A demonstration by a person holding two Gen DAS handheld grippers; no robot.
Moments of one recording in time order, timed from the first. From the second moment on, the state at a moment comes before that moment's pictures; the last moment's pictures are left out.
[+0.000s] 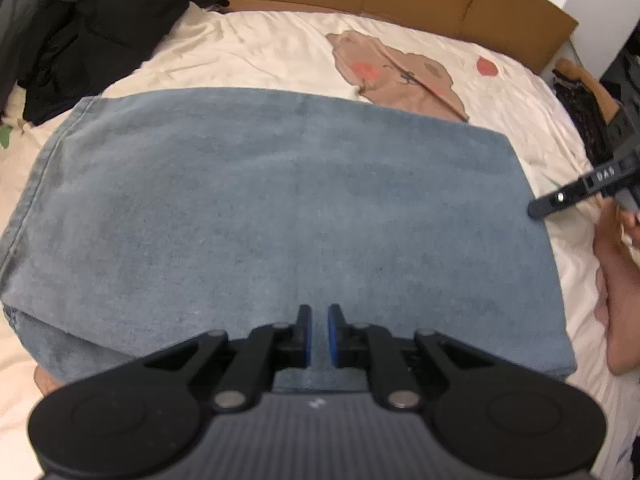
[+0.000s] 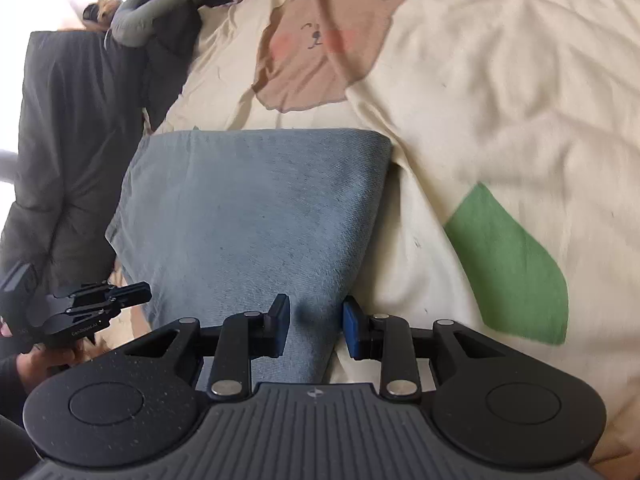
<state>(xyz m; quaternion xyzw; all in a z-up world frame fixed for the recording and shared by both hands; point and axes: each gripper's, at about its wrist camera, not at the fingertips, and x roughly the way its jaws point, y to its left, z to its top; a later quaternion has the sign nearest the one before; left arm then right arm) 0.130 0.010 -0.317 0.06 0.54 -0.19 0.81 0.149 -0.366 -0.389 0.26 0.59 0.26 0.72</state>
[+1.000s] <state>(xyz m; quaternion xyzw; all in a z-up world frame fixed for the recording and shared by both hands) 0.146 0.008 -0.322 0.07 0.56 -0.17 0.81 0.167 -0.367 -0.412 0.40 0.60 0.34 0.60</state>
